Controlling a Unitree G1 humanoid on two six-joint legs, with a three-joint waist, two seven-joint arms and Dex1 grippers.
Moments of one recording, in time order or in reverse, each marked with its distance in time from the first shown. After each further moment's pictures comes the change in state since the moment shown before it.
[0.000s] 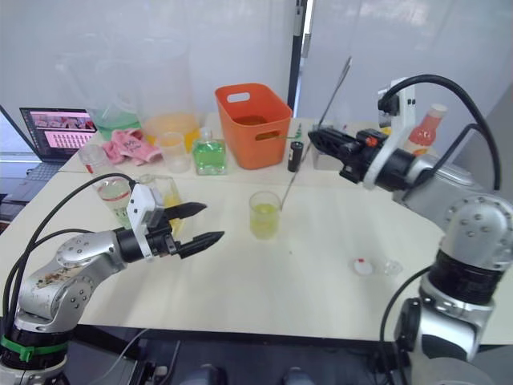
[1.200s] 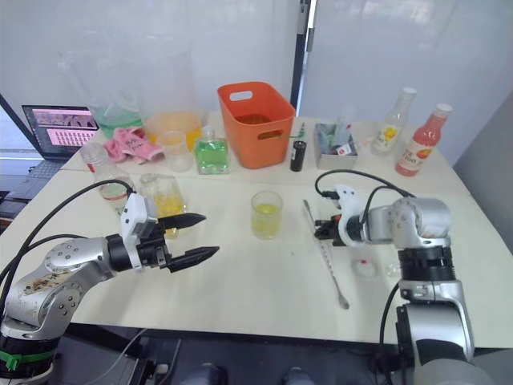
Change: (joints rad) left arm 0.043 0.058 0.017 -0.021 -0.035 -0.012 -0.087; right arm 0.052 0.102 0.363 0.445 -0.452 0.103 -0.138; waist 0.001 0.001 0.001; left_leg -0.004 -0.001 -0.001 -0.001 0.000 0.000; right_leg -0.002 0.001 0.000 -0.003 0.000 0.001
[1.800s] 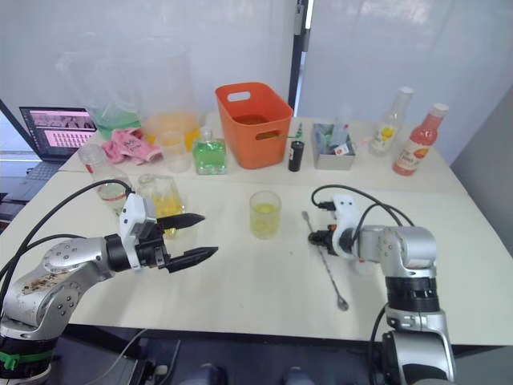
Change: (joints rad) left arm 0.029 0.017 0.030 0.009 -0.002 -0.016 -0.029; right arm 0.130 0.015 -0.050 -0.248 -0.078 -0.106 0.034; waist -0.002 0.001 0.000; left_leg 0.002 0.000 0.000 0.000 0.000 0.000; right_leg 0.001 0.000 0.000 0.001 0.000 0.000
